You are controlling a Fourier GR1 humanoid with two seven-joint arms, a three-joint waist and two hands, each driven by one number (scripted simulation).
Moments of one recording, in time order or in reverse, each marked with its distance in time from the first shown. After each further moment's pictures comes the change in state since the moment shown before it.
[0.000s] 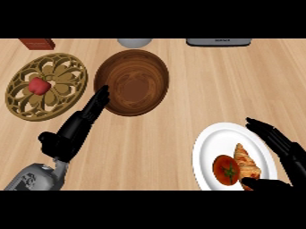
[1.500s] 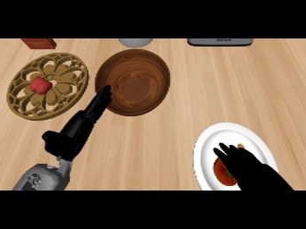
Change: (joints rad) left arm 0.031 -0.110 0.103 0.018 -0.107 -0.106 0.020; right arm -0.082 0.015 0.276 -0.414 0.312 0.659 0.966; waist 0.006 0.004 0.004
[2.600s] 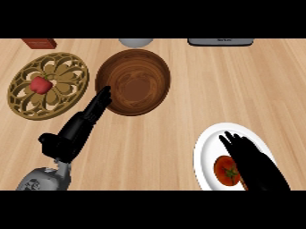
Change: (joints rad) left arm 0.046 -0.095 0.099 -0.058 -0.107 -0.101 0.062; right arm 0.056 0.149 -0.113 0.283 0.300 -0.150 -0.249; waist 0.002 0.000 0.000
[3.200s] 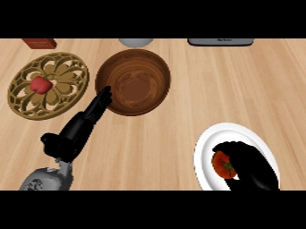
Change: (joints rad) left arm 0.009 -0.052 0.046 0.007 -0.053 -0.050 0.000; right arm -0.035 0.096 -0.056 0.168 0.060 -0.078 -0.188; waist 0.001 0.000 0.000
